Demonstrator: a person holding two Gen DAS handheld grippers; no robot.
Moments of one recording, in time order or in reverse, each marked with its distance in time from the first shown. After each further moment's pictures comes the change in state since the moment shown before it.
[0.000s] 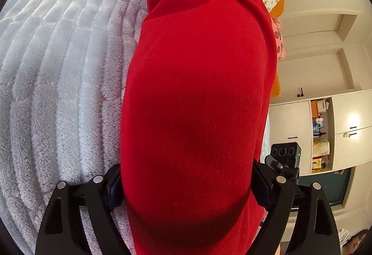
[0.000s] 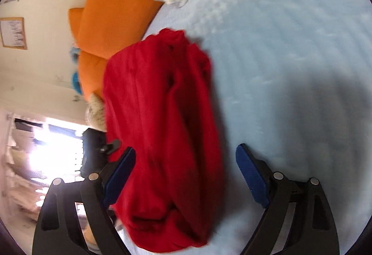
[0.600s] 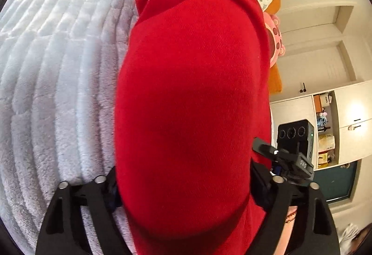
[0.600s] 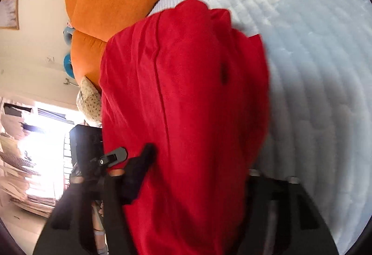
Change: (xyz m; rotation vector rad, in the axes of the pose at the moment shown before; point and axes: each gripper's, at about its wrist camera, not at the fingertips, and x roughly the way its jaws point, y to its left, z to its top) left arm -0.004 -0.003 -0.006 0.054 -0.029 0.032; right arm 0.053 0.051 0.015 -0.075 0.066 -0.073
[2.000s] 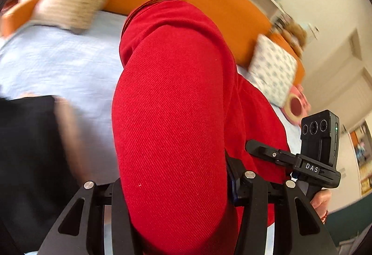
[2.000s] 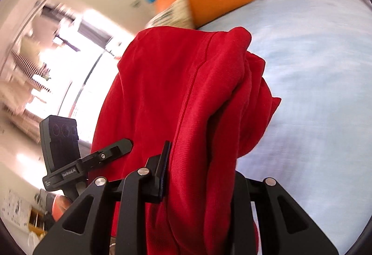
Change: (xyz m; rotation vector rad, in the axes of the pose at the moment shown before) left arm -0.511 0.055 -0.211 -0.031 -0.490 0.453; right arm 0.218 0.448 -0.200 -0.479 0.180 0.166
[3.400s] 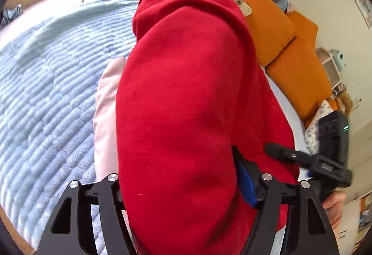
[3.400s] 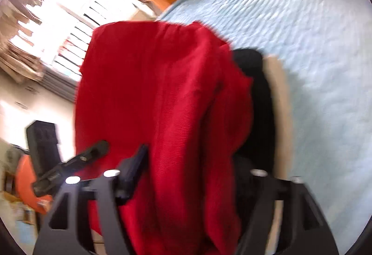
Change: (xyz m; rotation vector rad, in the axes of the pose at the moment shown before) left arm -0.087 0.299 -0.084 -0.336 -0.165 0.190; right arm 0.263 0.140 -0.073 -0.248 0.292 -0.146
